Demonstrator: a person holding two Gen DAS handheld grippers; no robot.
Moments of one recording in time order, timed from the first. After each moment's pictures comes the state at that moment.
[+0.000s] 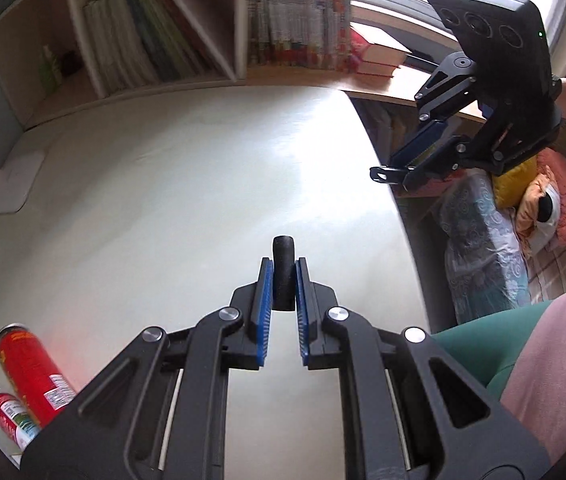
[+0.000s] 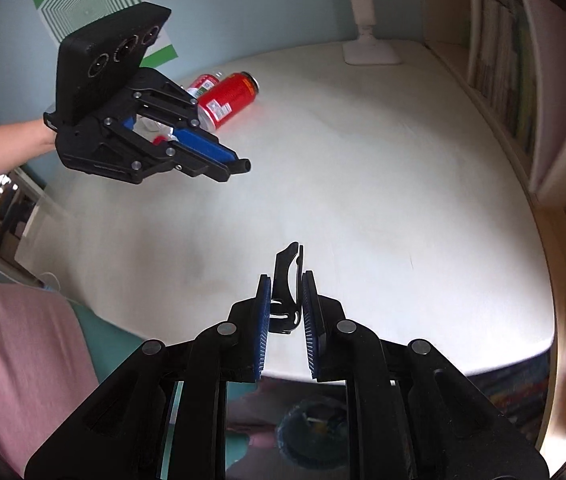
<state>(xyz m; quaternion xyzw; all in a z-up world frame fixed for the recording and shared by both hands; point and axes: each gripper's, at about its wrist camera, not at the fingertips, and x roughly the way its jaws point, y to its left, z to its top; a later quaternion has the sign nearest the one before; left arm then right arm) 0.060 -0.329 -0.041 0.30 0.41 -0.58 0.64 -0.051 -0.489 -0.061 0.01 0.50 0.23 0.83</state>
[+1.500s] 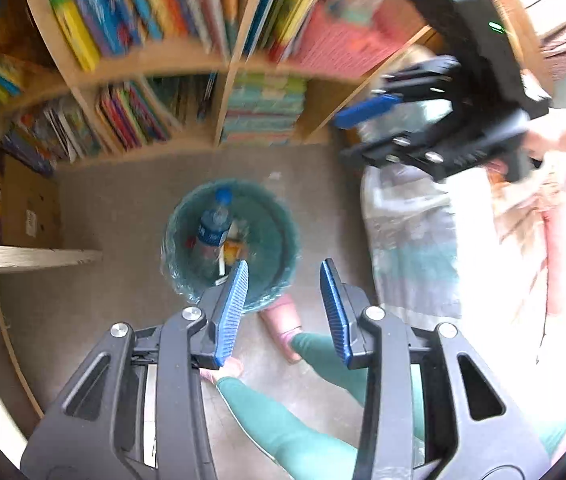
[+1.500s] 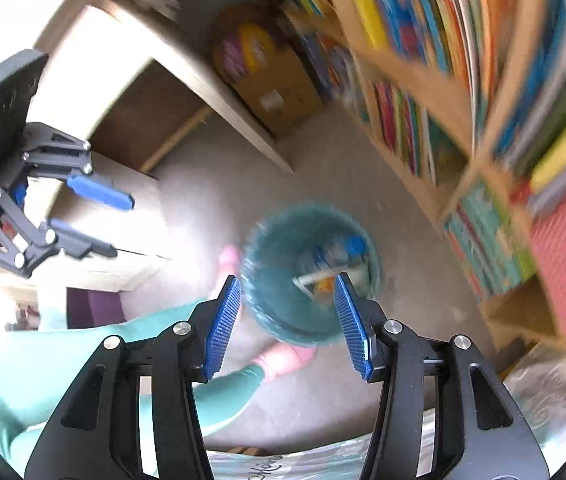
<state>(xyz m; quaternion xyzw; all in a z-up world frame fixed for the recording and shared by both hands) -0.204 -0.468 -0.291 0.31 0.56 -0.59 0.49 -0.322 -0.638 -0.338 0.19 0.57 0.07 0.79</state>
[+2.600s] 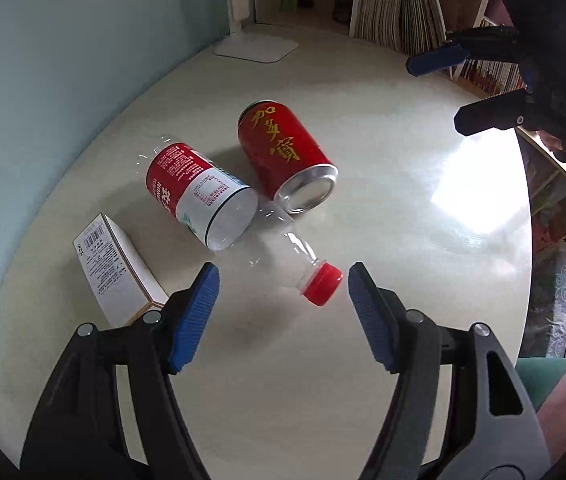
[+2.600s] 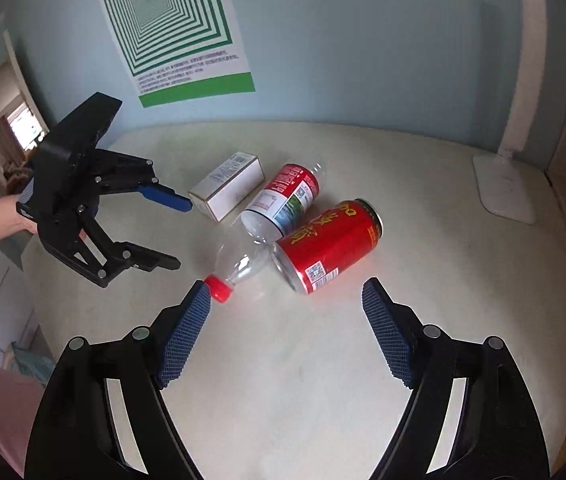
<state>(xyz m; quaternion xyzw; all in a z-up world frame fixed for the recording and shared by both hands) 0.135 -0.088 -0.050 0.20 0.48 -0.31 0.79 0.137 -0.289 -0.023 -0.08 0.43 0.36 0.82</state>
